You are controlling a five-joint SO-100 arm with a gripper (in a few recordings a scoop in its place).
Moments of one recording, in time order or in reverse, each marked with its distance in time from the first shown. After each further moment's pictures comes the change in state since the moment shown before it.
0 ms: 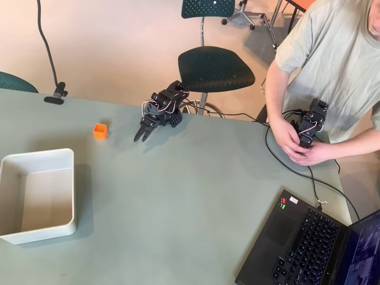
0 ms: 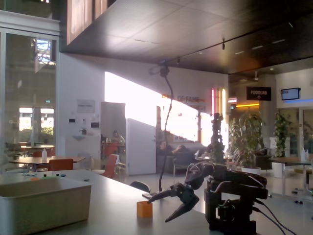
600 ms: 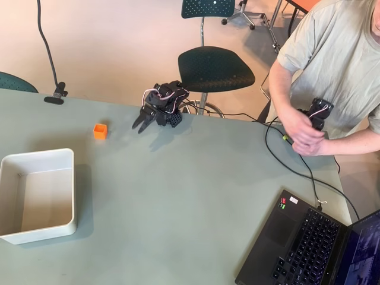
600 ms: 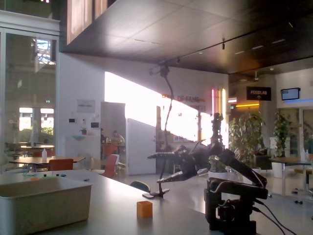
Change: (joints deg) arm 0.0 0.0 -23.9 0.0 0.0
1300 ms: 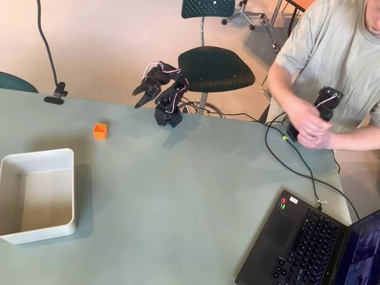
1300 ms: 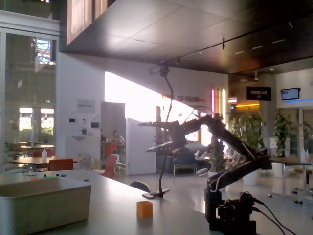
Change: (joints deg) arm 0.0 -40.2 -37.3 0.2 0.0
